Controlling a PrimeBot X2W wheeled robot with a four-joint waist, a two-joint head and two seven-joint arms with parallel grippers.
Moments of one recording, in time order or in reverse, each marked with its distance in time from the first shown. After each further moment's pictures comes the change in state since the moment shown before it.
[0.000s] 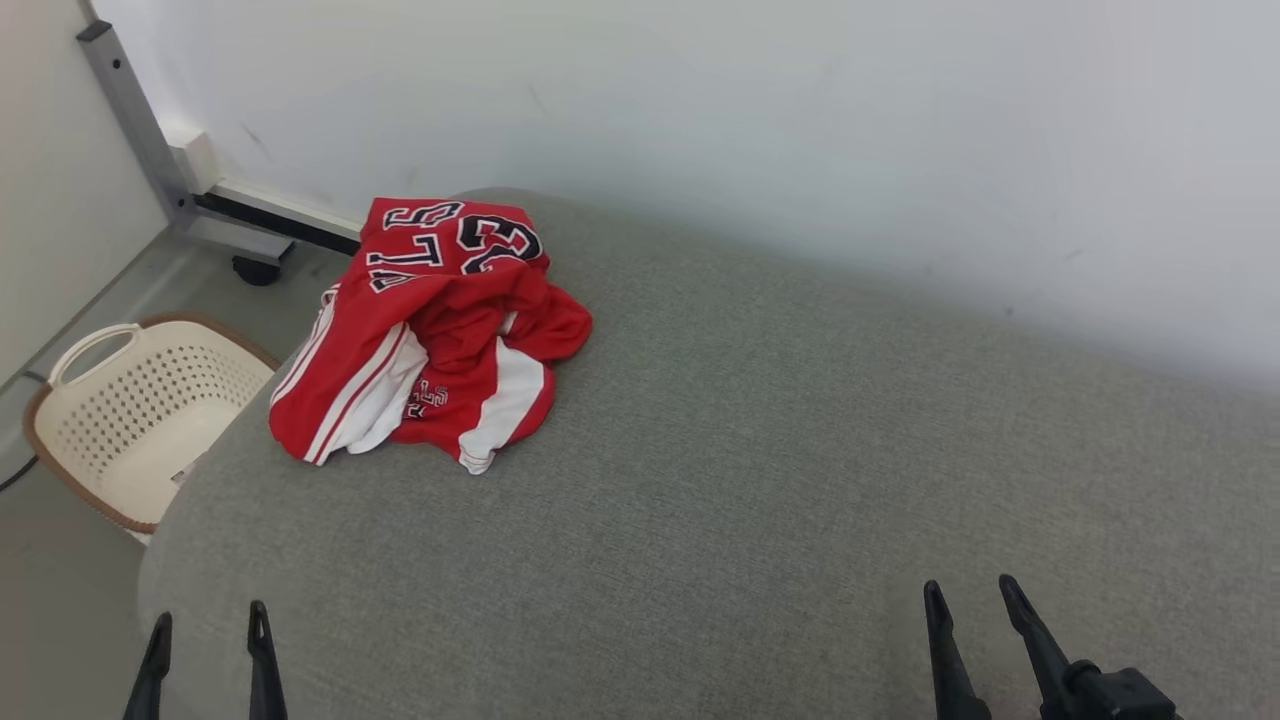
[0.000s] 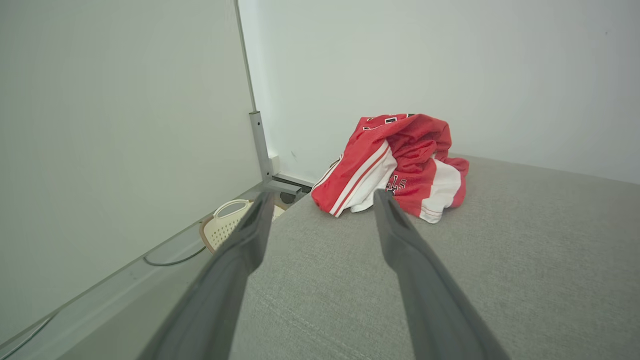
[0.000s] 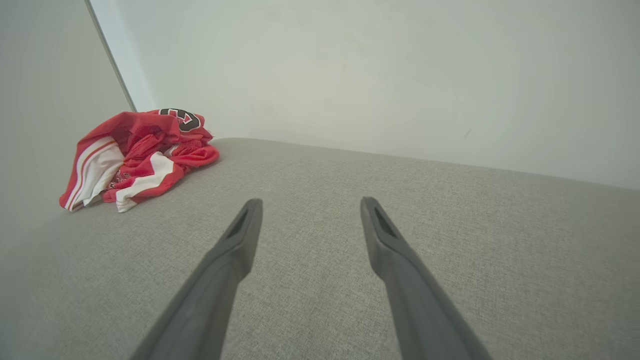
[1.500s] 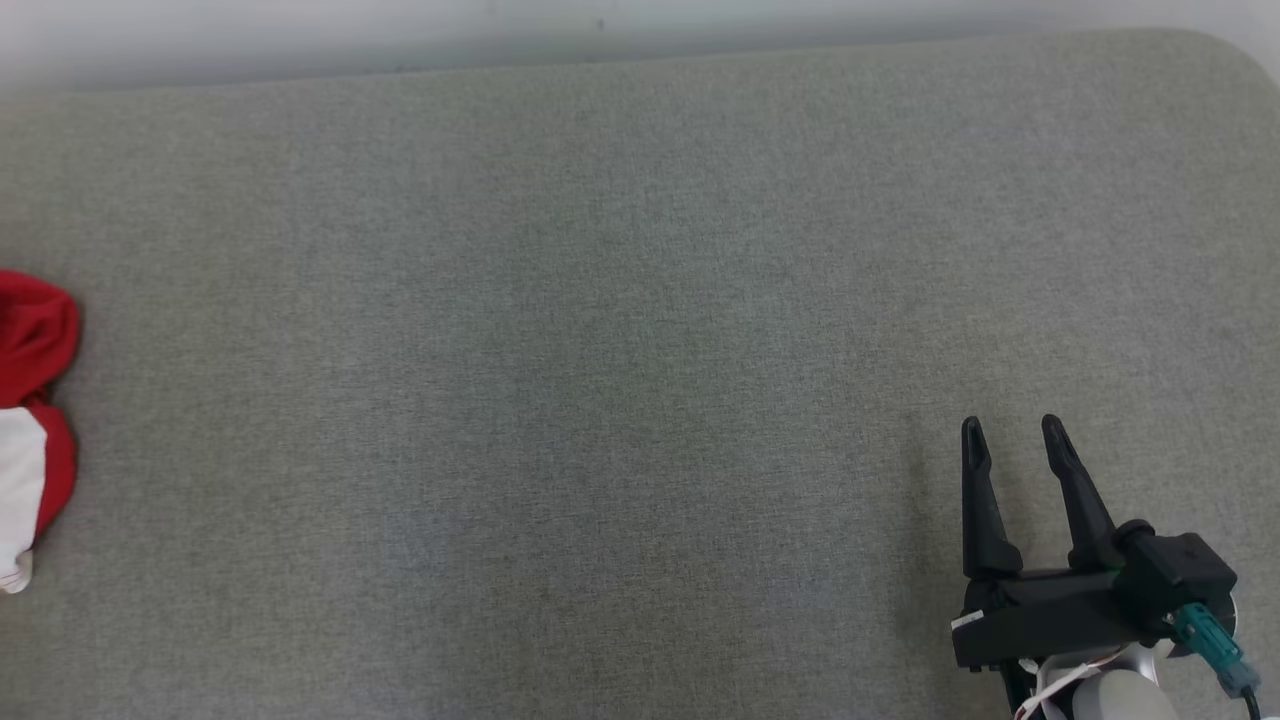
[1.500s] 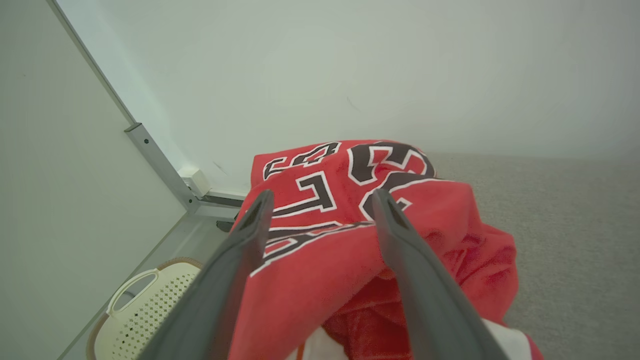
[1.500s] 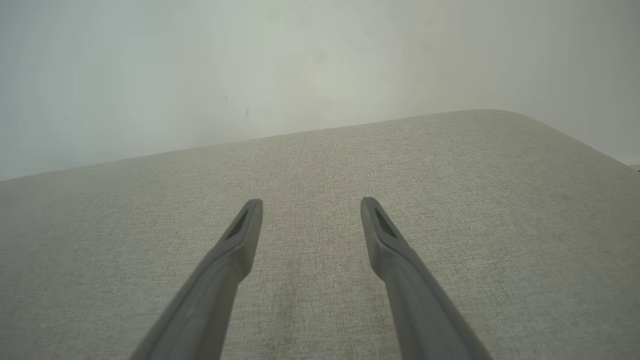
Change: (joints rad) left arm -0.671 0.439 0.199 0.607 -0.116 -0.042 0.055; right arm -0.216 -0.001 -0.055 -0.027 0.035 0.000 0.000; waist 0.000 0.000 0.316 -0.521
